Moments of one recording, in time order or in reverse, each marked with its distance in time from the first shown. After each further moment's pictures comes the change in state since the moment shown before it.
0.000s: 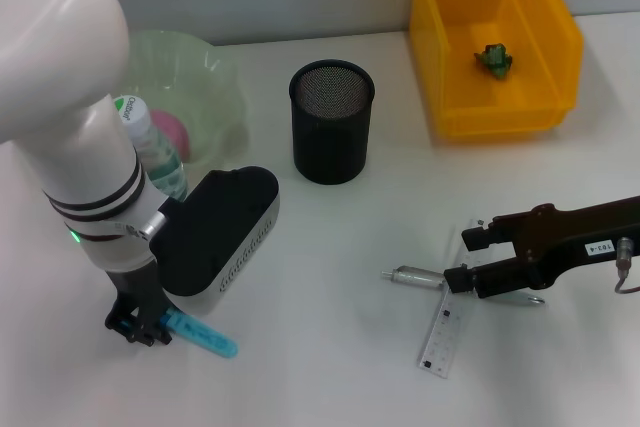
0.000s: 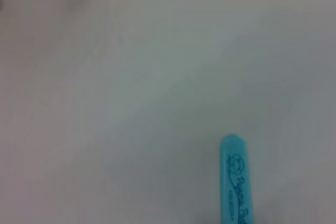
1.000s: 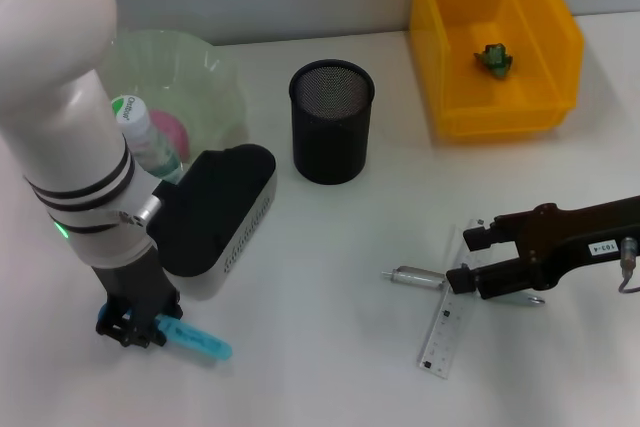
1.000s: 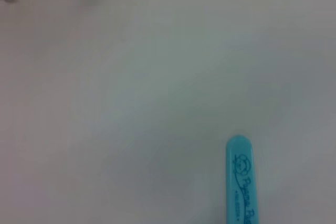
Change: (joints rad) left arm 0.010 0.000 -0.042 0.093 0.017 0.119 -0.103; right arm -0.002 -0.003 0.002 -0.009 0.002 -0.015 -0.006
